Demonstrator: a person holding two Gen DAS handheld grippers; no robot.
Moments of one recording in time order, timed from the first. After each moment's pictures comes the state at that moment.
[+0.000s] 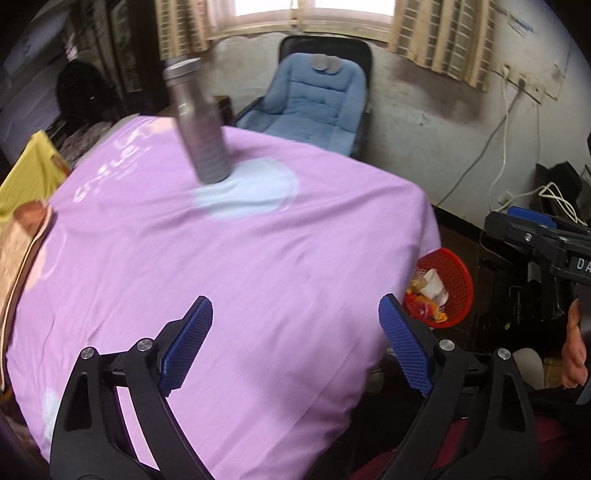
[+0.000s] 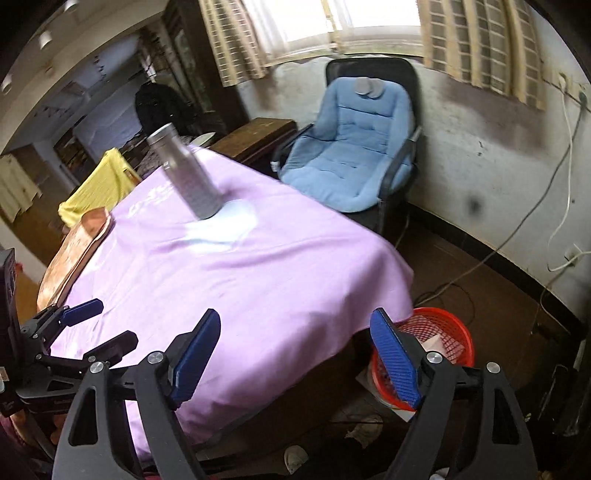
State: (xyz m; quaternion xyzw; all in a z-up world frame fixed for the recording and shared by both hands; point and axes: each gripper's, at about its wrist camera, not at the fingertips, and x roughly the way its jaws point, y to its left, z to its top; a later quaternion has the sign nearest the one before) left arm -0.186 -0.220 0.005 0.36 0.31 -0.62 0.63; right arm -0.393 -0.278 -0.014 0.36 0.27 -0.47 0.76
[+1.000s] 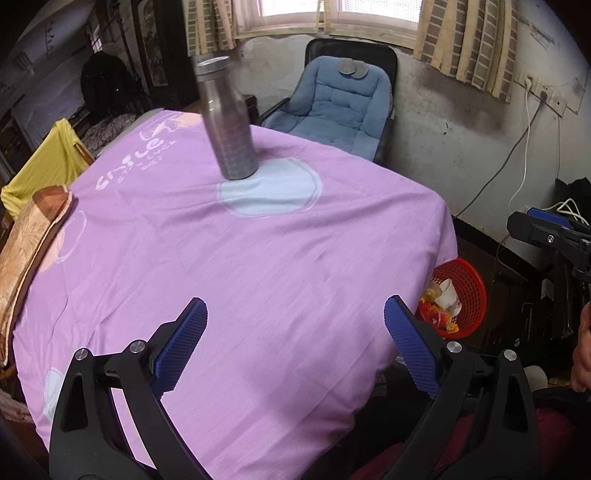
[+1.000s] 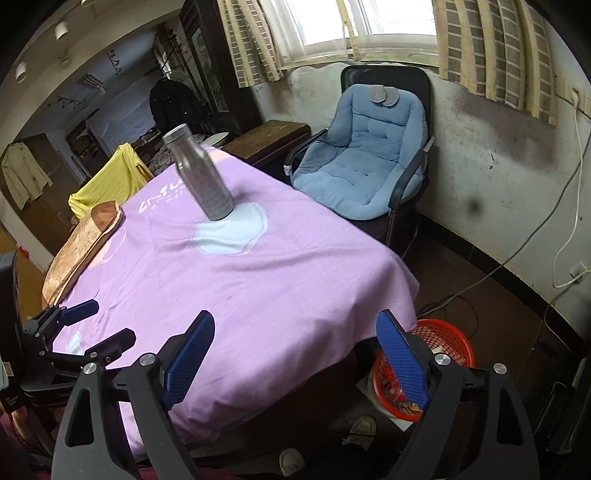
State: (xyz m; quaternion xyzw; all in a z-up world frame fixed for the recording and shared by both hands) left arm -0.190 -0.224 0.003 0.35 0.31 -0.59 0.66; right arm -0.400 -0.292 -0.010 0.35 0.27 -0.45 0.78
